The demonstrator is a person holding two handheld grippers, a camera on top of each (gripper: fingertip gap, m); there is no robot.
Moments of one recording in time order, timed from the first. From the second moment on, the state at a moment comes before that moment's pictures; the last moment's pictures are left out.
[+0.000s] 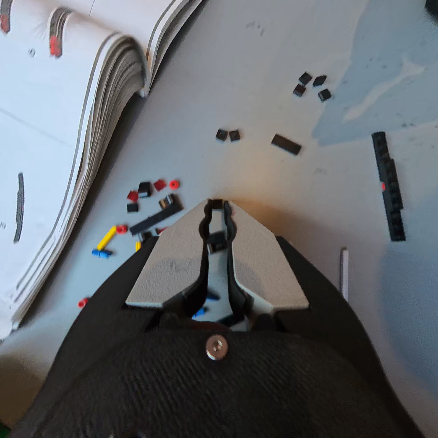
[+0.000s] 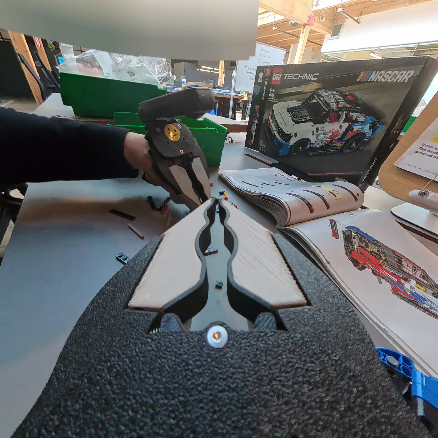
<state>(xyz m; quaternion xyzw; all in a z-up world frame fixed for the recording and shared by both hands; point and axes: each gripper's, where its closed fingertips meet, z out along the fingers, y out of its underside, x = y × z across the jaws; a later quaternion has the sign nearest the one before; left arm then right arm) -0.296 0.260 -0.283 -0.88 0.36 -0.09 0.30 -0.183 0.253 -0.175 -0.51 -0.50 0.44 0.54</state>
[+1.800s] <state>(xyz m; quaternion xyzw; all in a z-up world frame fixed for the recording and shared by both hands) -0.221 0.175 -0.221 -0.75 0.36 -0.27 0.48 -0.201 0.258 -0.176 -0.50 -0.51 0.42 0.56</state>
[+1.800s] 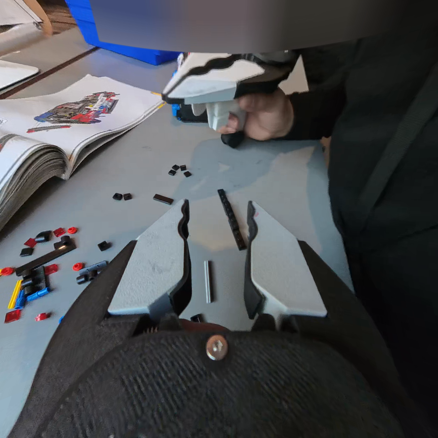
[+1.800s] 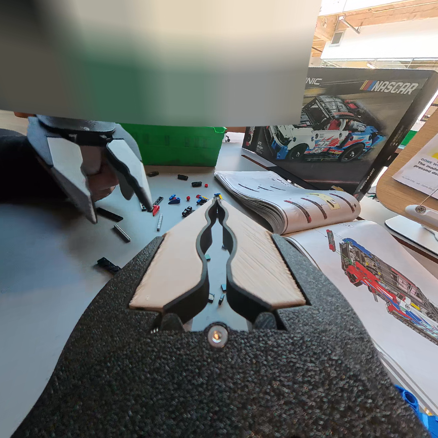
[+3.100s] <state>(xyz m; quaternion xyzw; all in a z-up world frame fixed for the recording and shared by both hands) -0.218 0.169 -0.278 -0.81 0.42 -0.18 0.36 -0.199 0.246 -0.169 -0.48 -0.52 0.43 0.56</state>
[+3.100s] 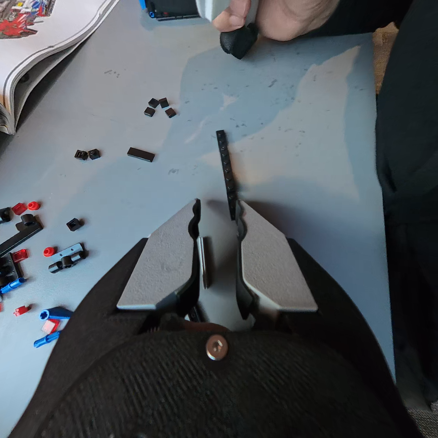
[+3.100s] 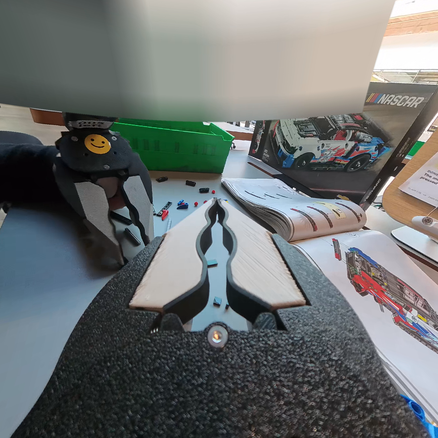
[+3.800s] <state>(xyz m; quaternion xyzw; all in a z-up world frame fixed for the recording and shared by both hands) -0.221 0.170 -0.280 -0.82 0.41 -0.18 0.36 -0.199 0.256 -0.178 -0.51 -0.52 0.41 0.56</state>
